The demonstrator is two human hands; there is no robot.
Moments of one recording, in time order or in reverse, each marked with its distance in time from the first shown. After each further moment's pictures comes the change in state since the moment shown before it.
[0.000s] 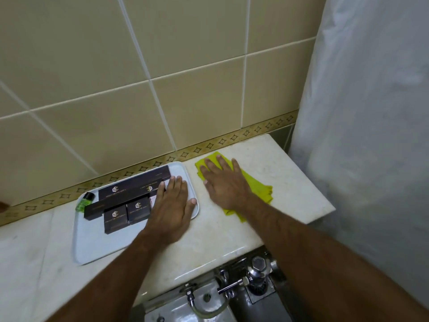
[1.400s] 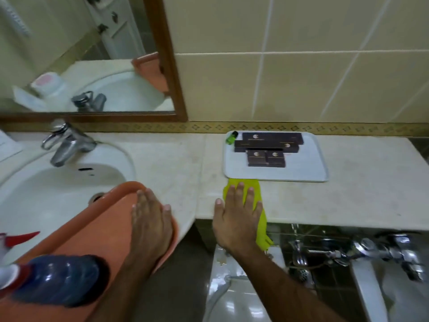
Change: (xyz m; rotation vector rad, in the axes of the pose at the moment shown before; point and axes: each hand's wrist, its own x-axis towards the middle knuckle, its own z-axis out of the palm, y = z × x) left_hand -0.341 -0.156 -0.062 -0.177 0.198 -0.934; right_hand -0.134 -0.354 0.045 0.226 -0.065 0.207
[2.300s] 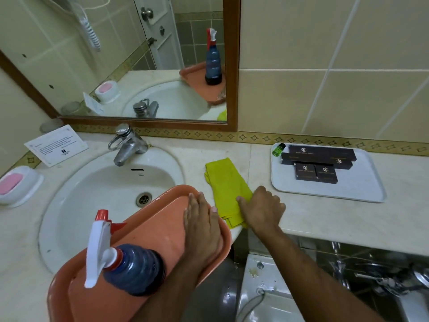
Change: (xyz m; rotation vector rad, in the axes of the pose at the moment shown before) left_hand 0.007 -0.022 0.001 -0.331 -0.027 0.028; right_hand 0.042 -0.076 -0.002 -0.017 -0.106 0.138
